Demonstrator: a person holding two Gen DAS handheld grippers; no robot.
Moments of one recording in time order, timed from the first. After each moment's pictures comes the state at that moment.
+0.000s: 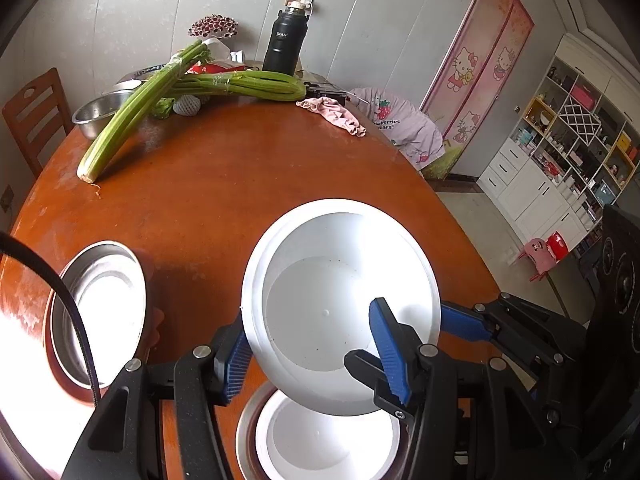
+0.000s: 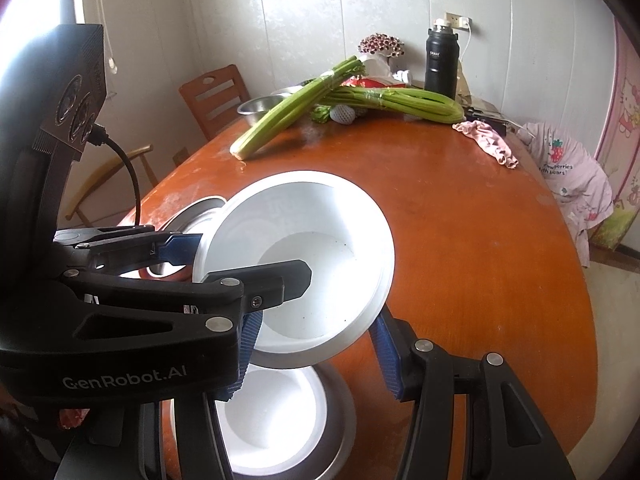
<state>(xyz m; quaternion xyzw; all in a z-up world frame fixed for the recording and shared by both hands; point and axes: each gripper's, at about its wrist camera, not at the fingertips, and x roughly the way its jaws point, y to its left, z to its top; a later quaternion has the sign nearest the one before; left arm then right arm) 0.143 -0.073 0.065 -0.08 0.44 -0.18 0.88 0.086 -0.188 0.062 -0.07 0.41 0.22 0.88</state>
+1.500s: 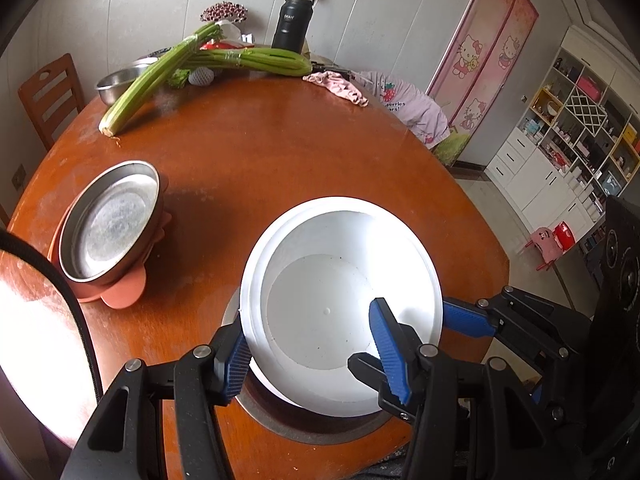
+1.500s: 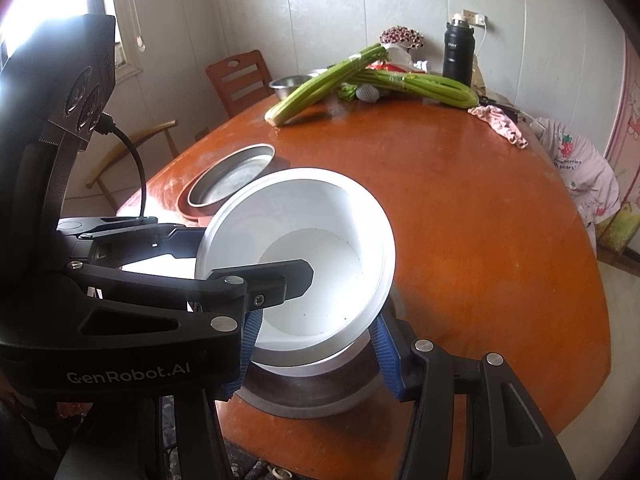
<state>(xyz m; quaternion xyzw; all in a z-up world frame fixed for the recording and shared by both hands) 0.071 -0.074 0.036 -0.07 0.47 -0.16 0.87 0.015 -0.187 0.034 -0.08 0.42 0.24 0.87</state>
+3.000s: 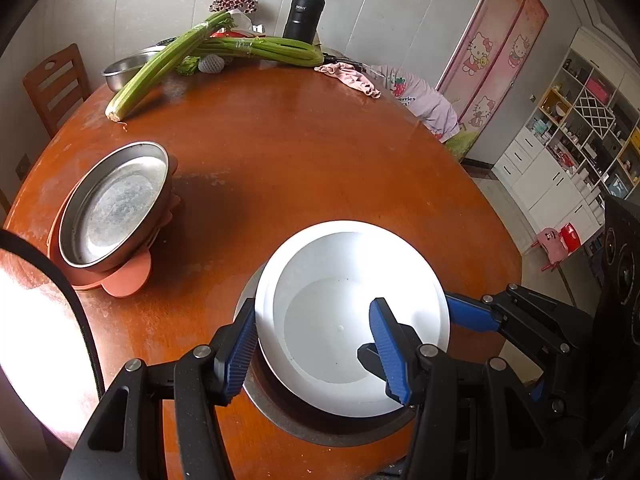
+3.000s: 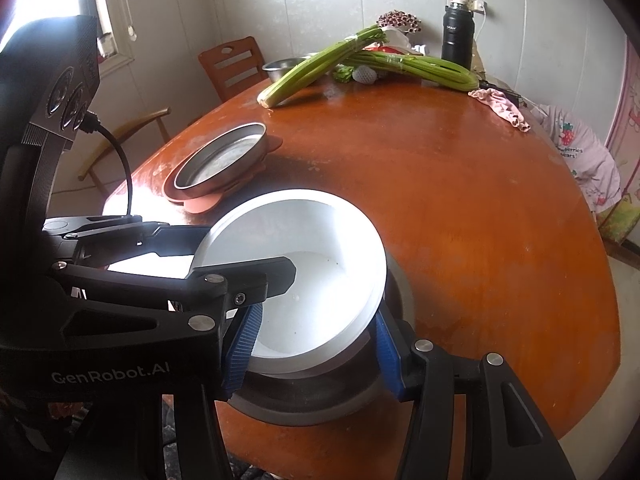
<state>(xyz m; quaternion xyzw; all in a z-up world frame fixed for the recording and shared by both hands) 0.073 -0.066 0.023 -0.08 0.47 -0.15 0.86 0.025 -0.185 0.015 -0.08 0.44 0.23 0.86</state>
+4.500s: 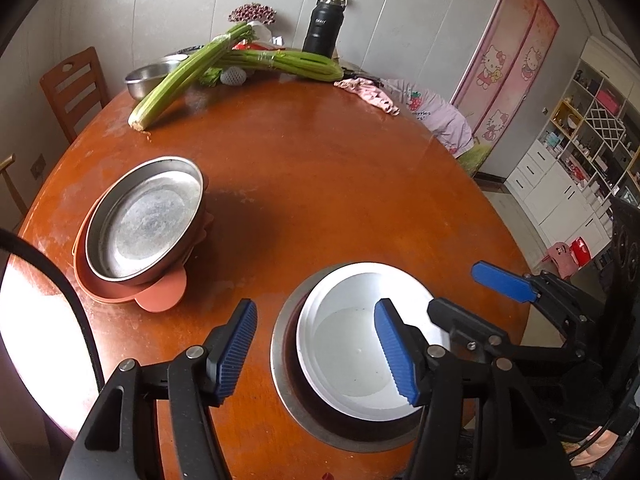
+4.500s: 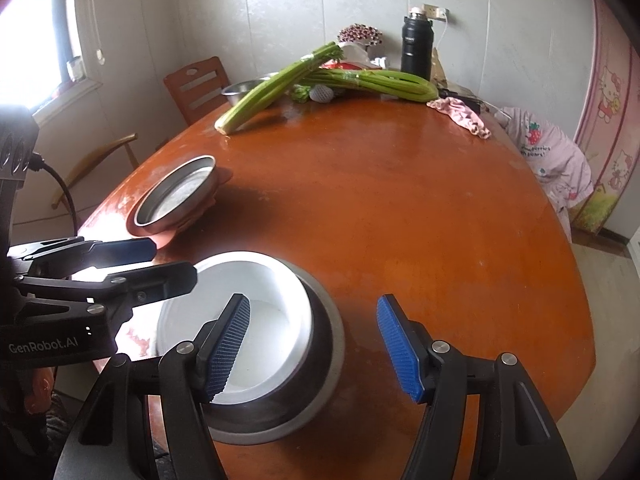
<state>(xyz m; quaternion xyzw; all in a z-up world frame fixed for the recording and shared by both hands) 0.078 -0.047 0.032 -0.08 0.46 -0.12 0.87 0.045 -0.213 0.030 -0.06 0.42 0.17 0.89</state>
